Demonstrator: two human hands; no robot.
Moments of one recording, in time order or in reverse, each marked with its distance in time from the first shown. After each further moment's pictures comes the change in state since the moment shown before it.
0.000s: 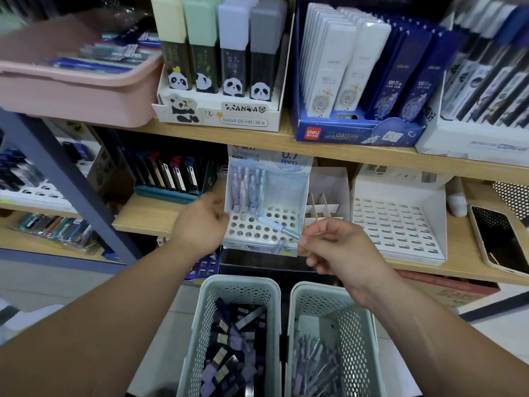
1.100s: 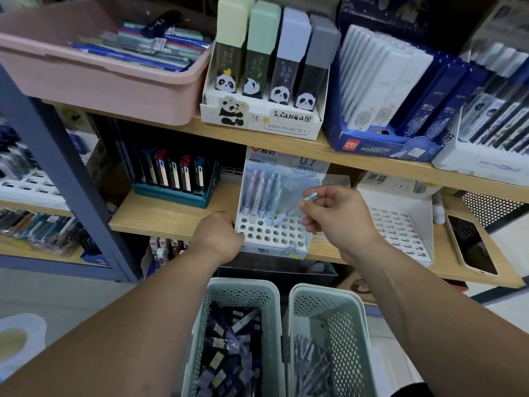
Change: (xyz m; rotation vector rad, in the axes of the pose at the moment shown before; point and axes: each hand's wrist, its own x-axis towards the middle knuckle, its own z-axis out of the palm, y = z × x) left_hand 0.009 -0.019 0.016 -0.103 -0.246 -0.118; right_hand 0.035 -0.037 0.041 -0.158 0.169 -0.252
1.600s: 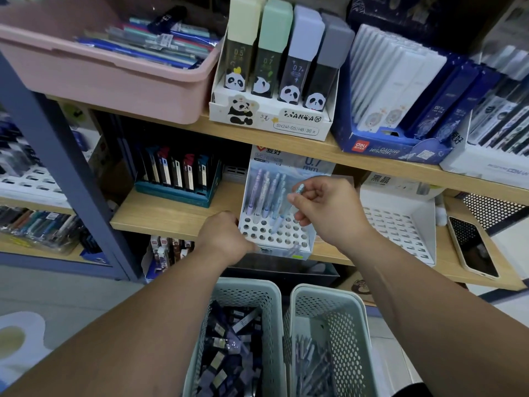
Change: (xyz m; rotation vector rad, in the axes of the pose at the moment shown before) left_hand -0.011 0.009 -0.005 0.000 -0.037 0.021; right_hand 0.010 -0.011 0.017 -0.283 -0.038 -0.138
